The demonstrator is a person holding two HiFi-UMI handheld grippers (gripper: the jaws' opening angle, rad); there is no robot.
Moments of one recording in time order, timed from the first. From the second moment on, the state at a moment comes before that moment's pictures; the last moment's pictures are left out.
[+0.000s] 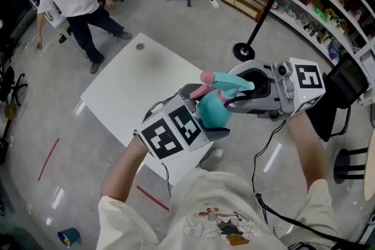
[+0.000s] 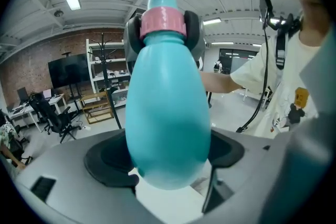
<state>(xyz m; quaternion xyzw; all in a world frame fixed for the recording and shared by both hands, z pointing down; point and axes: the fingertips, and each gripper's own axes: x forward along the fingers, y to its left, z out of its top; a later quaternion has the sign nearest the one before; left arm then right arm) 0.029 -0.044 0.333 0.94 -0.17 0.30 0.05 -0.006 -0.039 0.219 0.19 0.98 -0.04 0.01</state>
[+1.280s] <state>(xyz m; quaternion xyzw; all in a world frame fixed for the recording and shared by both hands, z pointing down) 0.015 -0.104 0.348 0.88 -0.36 0.29 0.06 -0.012 -0.084 0.228 -0.04 1.00 -0.03 -0.02</state>
